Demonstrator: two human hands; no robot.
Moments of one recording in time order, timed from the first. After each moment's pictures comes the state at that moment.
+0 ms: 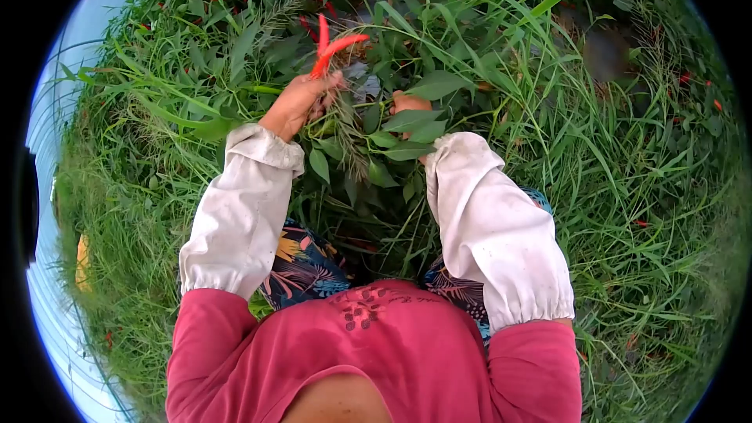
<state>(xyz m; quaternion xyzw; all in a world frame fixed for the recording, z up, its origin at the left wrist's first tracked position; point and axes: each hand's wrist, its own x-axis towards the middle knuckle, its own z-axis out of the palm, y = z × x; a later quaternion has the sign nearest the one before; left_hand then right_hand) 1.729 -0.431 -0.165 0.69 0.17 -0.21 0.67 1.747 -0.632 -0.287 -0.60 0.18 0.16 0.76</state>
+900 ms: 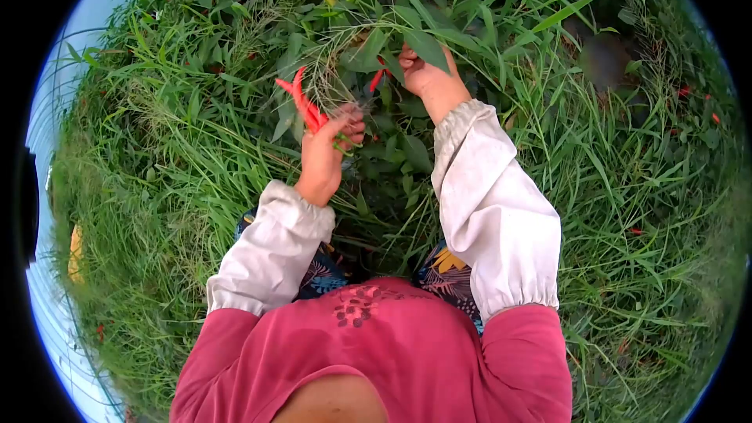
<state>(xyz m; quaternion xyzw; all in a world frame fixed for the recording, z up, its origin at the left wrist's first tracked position) 1.644 -0.496 -0.196 0.51 0.24 0.04 0.82 1.820 -0.648 -0.199 -0.16 0.19 0.28 0.93</state>
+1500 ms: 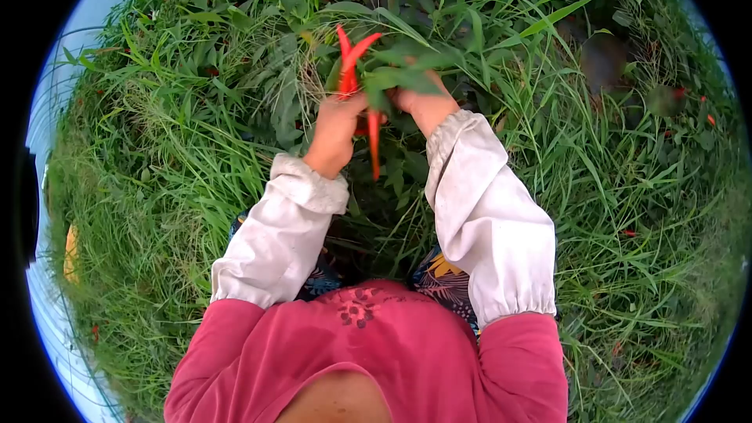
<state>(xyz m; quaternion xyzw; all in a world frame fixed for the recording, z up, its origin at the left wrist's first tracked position) 1.688 -0.524 -0.173 0.57 0.16 0.01 0.80 1.808 -0.656 -0.248 -0.08 0.10 0.34 0.93</state>
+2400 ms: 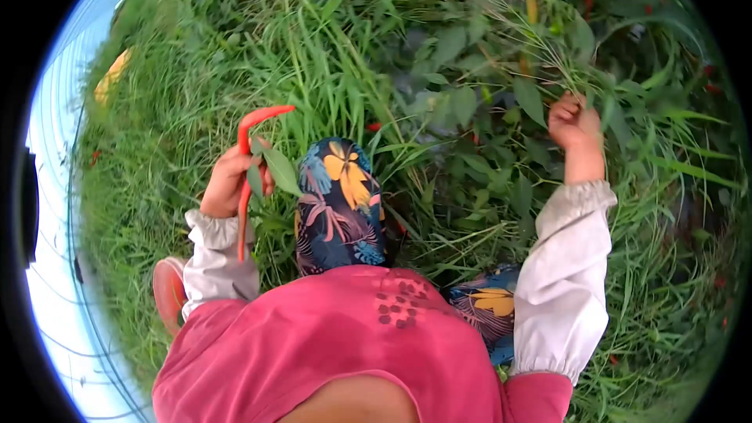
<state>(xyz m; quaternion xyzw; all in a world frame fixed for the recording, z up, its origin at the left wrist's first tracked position) 1.395 -0.327 -0.086 0.54 0.34 0.07 0.77 1.867 -0.654 -0.236 -0.17 0.23 0.44 0.85</state>
